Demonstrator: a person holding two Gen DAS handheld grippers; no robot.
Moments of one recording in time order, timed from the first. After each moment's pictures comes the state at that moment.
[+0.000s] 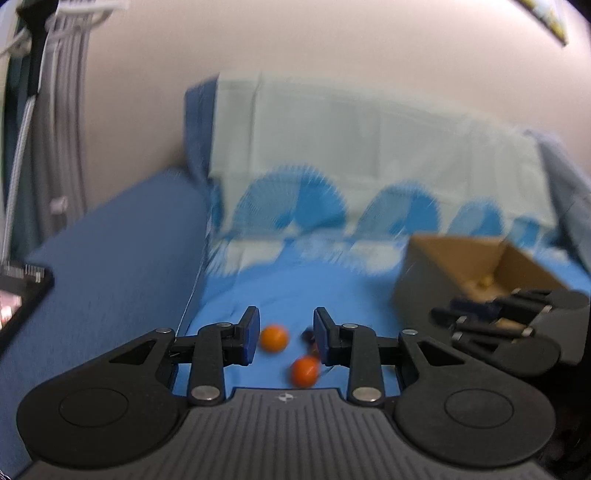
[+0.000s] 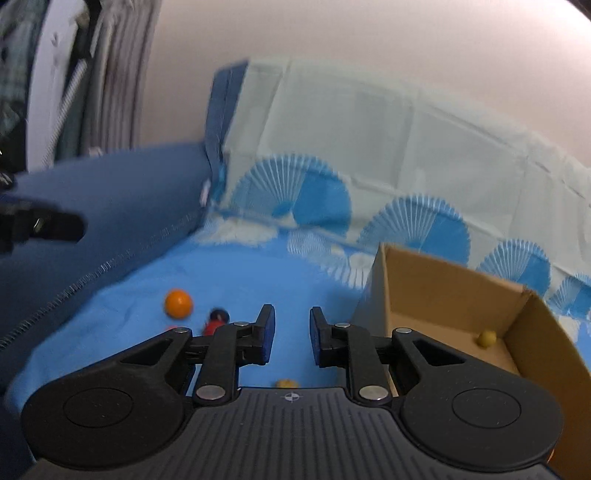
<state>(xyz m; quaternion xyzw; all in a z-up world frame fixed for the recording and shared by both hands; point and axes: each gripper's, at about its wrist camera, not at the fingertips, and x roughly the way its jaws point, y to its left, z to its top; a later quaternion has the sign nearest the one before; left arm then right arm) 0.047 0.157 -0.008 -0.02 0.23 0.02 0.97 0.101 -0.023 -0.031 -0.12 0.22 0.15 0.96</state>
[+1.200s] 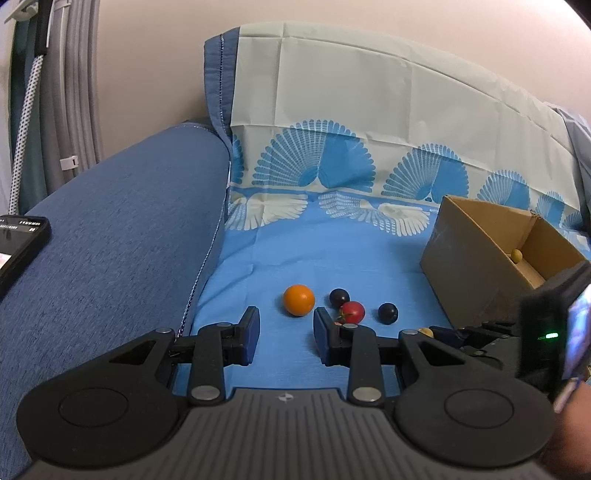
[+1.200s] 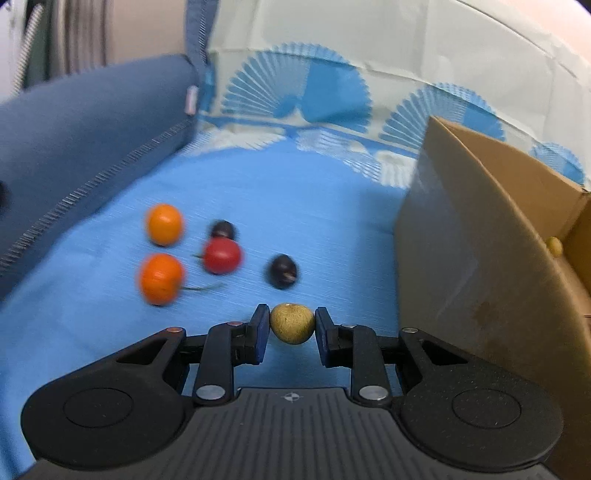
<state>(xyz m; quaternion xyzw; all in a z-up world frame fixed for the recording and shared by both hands) 0.069 0.178 -0.027 -0.02 0.29 0.04 0.96 0.157 0.000 -0.100 -0.08 0.34 0.15 0.92</state>
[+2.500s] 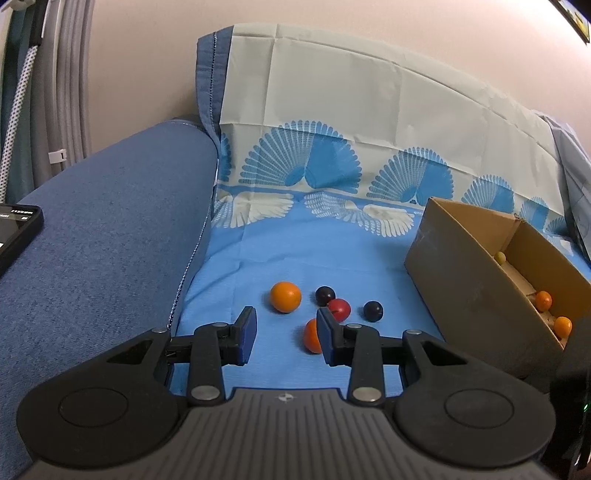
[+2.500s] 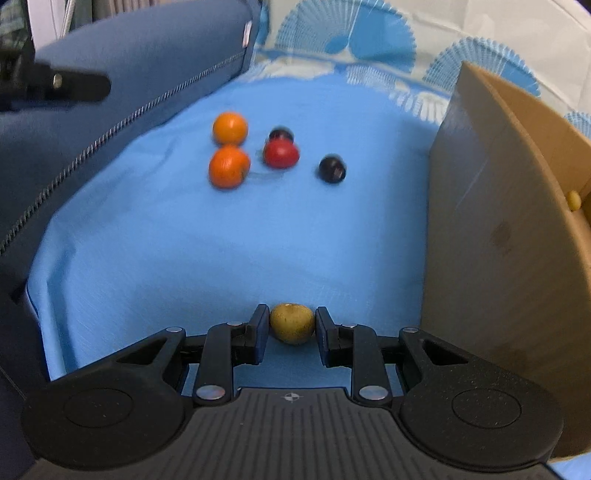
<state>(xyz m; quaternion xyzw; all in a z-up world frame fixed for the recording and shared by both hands) 0.061 0.182 -0.027 -0.04 0.28 0.01 0.96 0.101 -0.012 -0.109 -0.12 0.44 0.20 0.87</state>
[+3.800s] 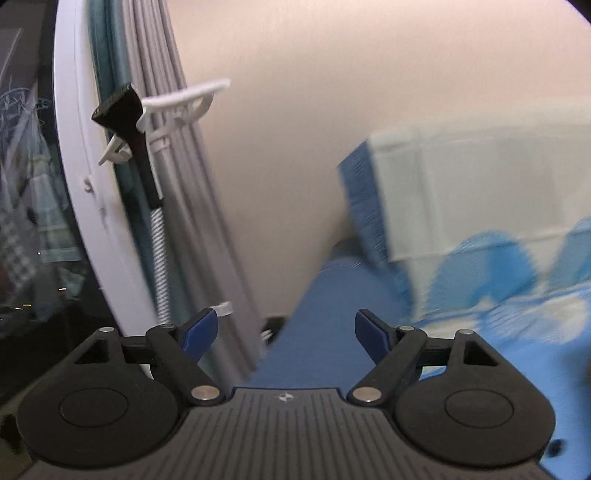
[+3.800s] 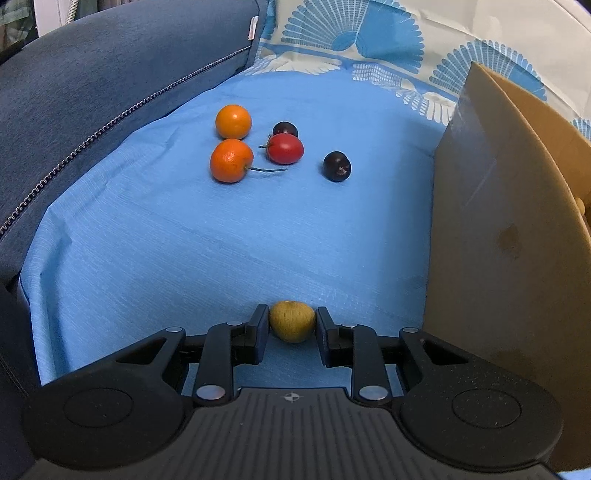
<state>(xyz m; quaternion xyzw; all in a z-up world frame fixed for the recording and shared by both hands) 0.152 0.230 0.084 0.13 0.16 0.28 0.94 0.106 -0.010 -0.111 -0.13 0.44 0.20 0.87</state>
